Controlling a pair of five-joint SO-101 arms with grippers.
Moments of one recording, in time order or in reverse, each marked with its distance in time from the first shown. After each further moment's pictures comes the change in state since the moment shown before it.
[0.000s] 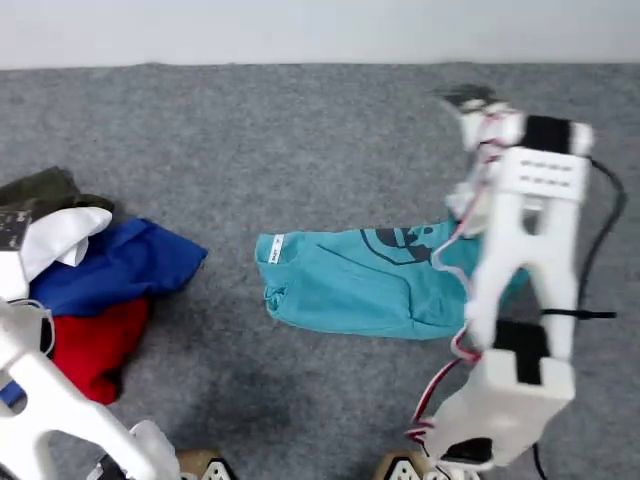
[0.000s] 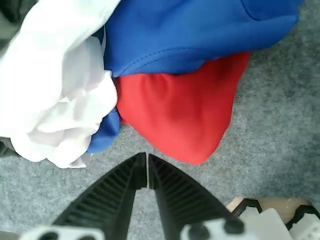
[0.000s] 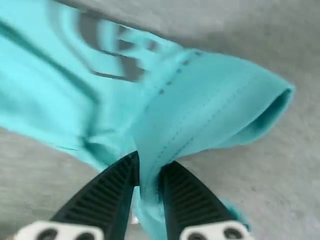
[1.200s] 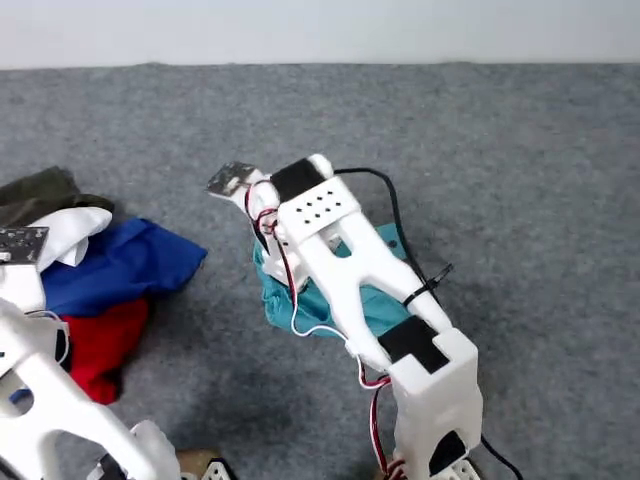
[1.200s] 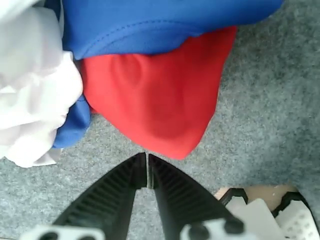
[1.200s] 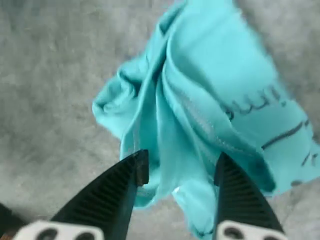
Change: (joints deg) left arm 0.2 -0.3 7.8 -1.2 0.2; right arm -38.2 11.7 -0.4 -1.0 -8.4
